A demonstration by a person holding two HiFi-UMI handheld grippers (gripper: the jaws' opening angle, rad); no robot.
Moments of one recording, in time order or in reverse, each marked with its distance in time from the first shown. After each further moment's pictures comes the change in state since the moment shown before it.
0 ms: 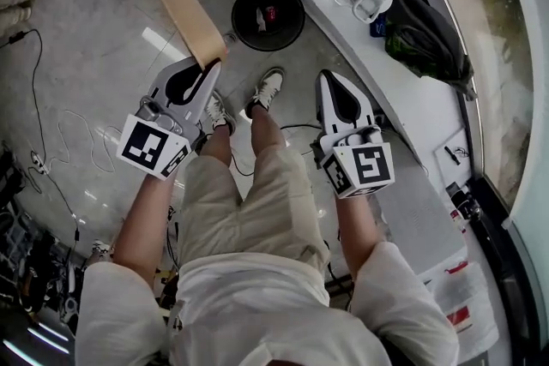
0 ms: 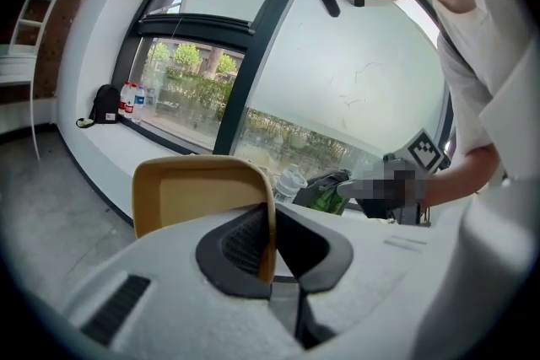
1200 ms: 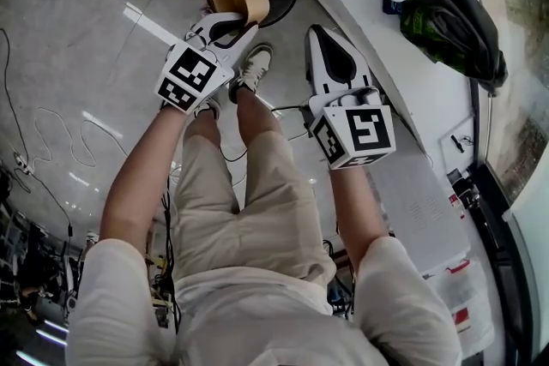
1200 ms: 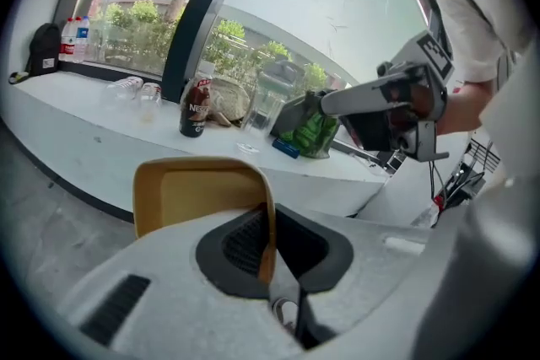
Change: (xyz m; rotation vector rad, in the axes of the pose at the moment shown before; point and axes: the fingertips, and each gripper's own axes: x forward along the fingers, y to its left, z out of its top) left arm 0.153 -0.002 -0.195 0.105 0.286 -0.244; right arm 0.081 -0.051 -0.080 -0.017 0.051 -0.047
